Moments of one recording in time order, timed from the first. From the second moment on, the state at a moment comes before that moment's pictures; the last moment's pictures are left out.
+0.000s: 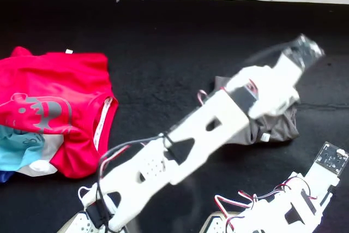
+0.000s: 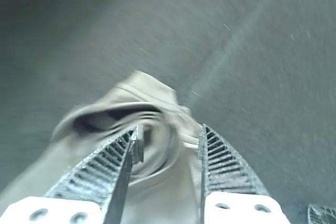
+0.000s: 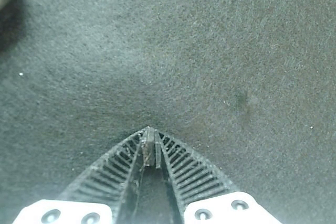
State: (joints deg) left arm 46.2 56.9 -73.7 56.9 2.4; right arm 56.3 -42.2 90.9 15.3 28.3
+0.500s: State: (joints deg) left arm 31.1 50.5 -74.0 78.4 2.4; right arm 56.3 -42.2 90.9 15.3 28.3
